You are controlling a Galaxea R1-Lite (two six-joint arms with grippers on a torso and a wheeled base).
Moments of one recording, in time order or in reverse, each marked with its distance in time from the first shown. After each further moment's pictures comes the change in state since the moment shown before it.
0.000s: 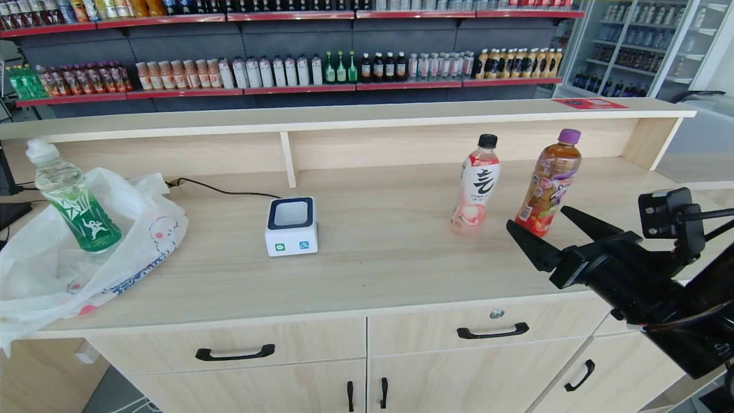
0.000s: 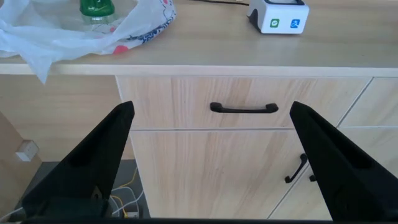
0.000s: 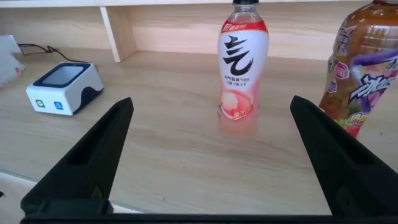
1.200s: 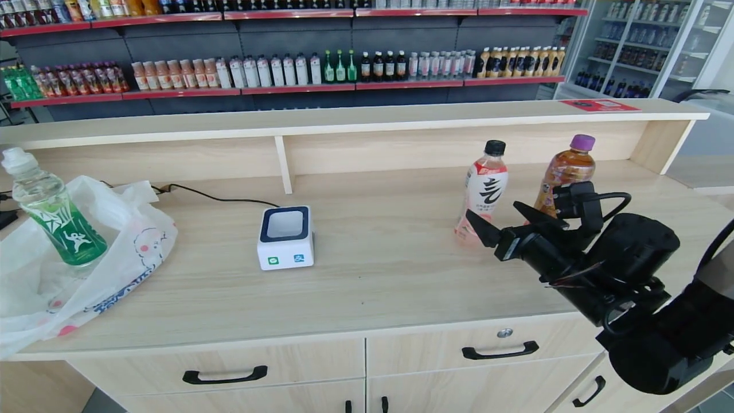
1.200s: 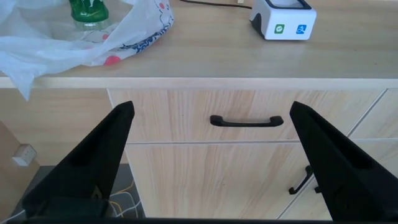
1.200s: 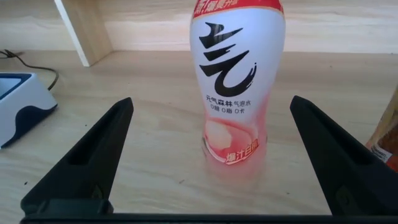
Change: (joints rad) left arm 0.002 0.000 0.000 0.000 0.000 0.000; right arm -0.014 0.308 -0.288 0.001 -0.001 0.033
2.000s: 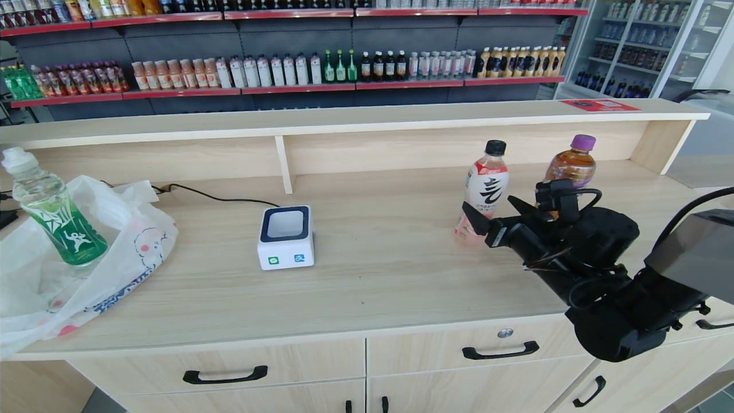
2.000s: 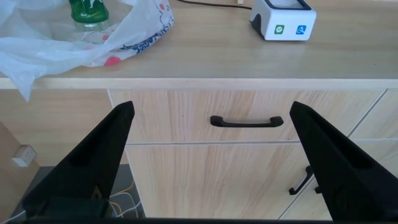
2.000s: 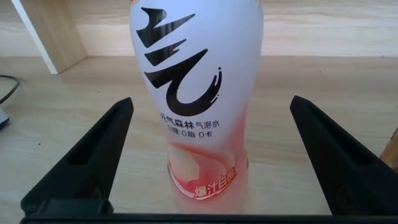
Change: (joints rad) left arm -0.001 0.000 0.000 -0.003 0.000 0.001; right arm -0.052 0.143 -0.174 0.000 0.000 0.000
